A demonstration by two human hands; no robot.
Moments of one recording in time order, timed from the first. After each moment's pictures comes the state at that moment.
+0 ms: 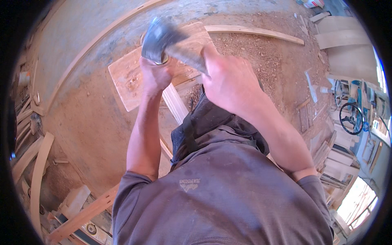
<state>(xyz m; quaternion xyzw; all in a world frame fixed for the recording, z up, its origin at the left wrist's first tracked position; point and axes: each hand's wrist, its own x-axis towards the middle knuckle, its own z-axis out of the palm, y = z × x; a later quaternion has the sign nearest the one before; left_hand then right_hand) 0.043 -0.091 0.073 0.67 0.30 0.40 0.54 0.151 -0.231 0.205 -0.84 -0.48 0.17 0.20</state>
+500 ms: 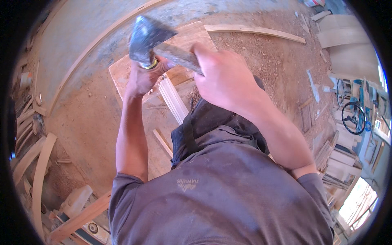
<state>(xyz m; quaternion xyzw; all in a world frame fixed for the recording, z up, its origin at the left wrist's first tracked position) 0.014 -0.067 0.090 0.67 0.22 0.27 0.66 0.154 -0.223 0.201 -0.80 -0.53 0.20 0.18</state>
